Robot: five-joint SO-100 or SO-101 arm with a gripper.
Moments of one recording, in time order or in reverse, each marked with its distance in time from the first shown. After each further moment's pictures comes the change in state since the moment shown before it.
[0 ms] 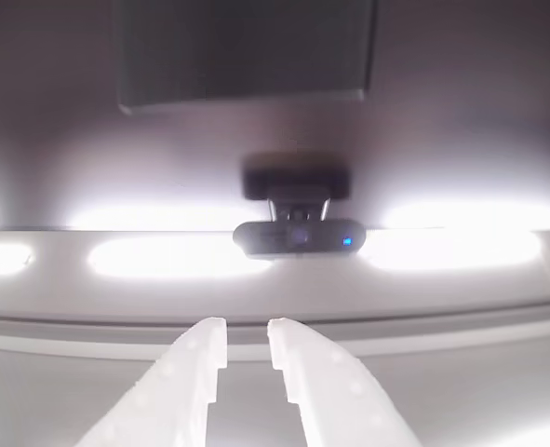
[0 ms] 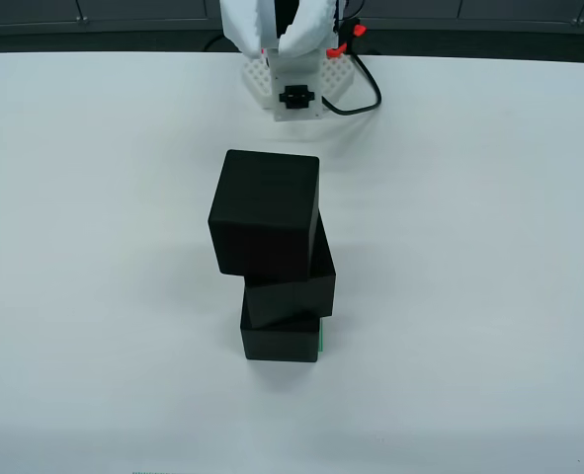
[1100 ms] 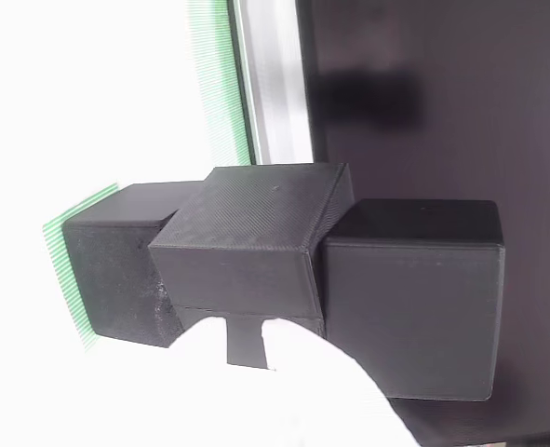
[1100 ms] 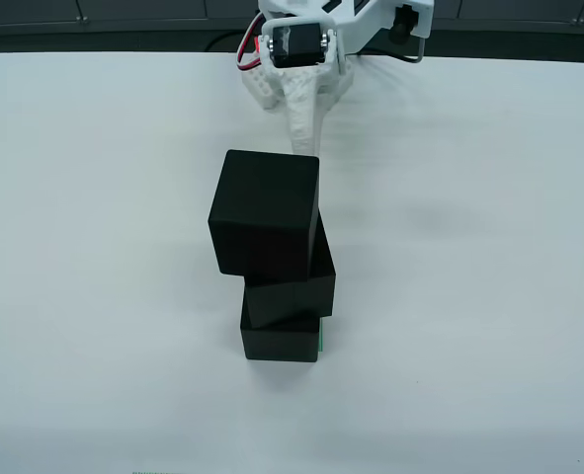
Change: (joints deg) arm -4.2 12.2 -0.1 51.8 92.3
